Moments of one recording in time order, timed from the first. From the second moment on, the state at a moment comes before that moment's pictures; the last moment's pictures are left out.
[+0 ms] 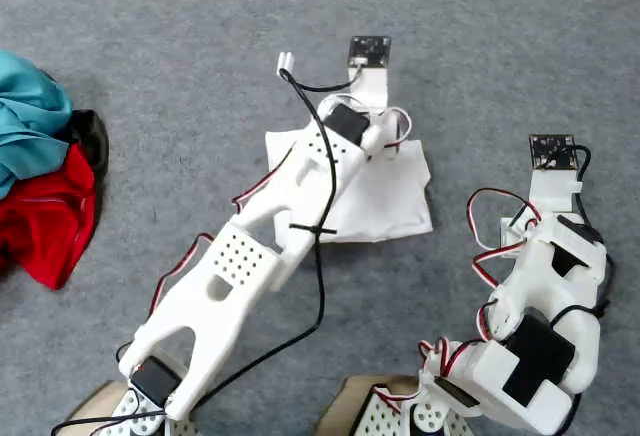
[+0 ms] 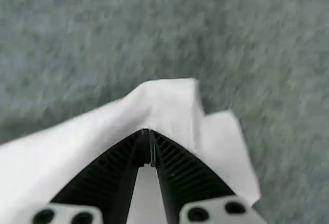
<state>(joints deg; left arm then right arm) 32.5 69.9 -78.2 69.4 18.9 35.0 -6.1 50.5 30.5 24.6</state>
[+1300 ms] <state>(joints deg) 6.3 67.8 -84.3 100.2 -0.3 25.0 -10.5 26.9 64.8 27.6</state>
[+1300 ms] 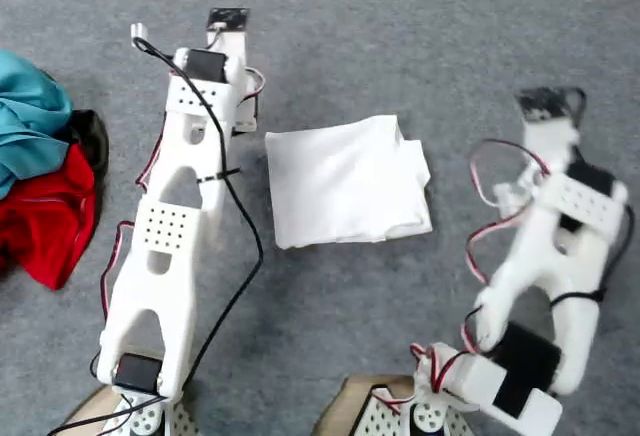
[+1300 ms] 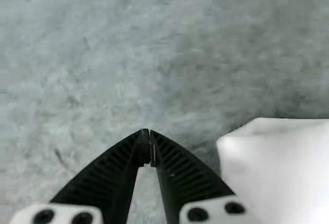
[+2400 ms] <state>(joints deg) 11.4 62.6 -63.8 89.8 4.6 6.2 7.2 29.0 51.0 18.2</state>
